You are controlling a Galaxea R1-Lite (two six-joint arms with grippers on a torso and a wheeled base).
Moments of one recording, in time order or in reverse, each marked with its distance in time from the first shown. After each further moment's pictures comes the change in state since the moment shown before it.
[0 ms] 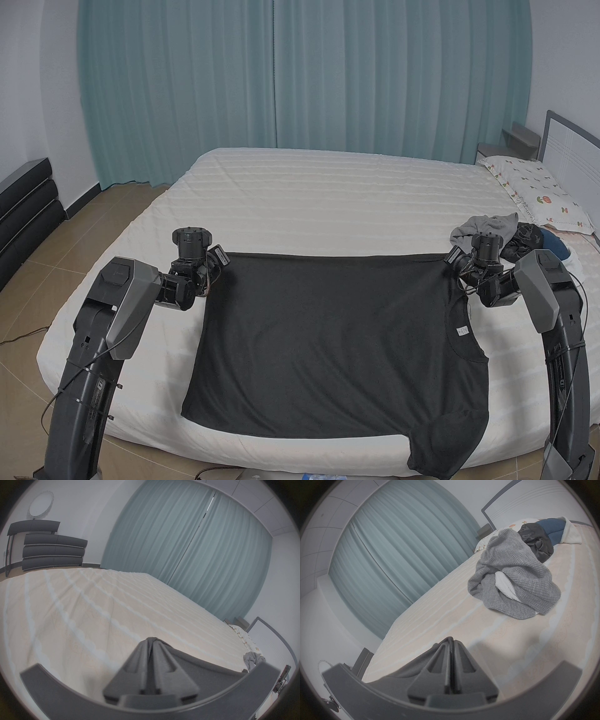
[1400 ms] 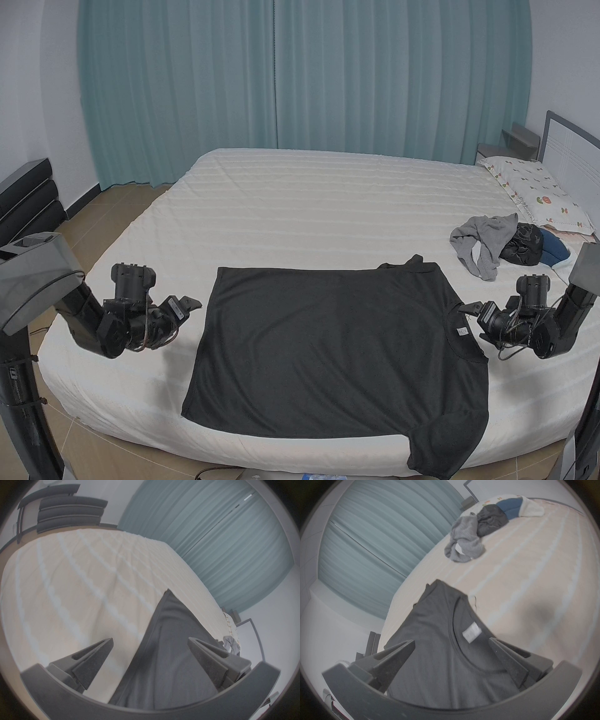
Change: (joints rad) left arm 0.057 -0.614 1.179 -0.222 -0.264 -0.227; right arm -0.034 -0.557 1.165 -0.275 0.199 0.039
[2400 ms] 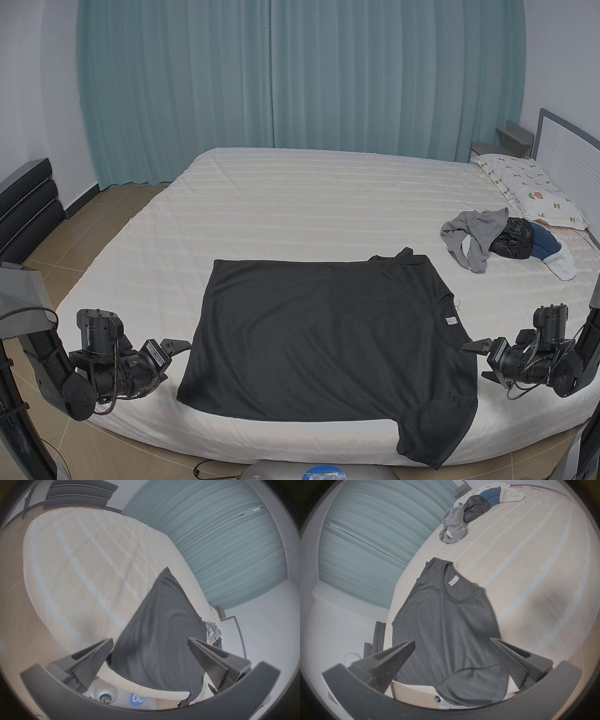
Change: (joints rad) left arm 0.001 -0.158 0.542 -0.396 -0.143 -0.104; right arm 0.034 -0.187 0.404 -0.122 0.087 0.030
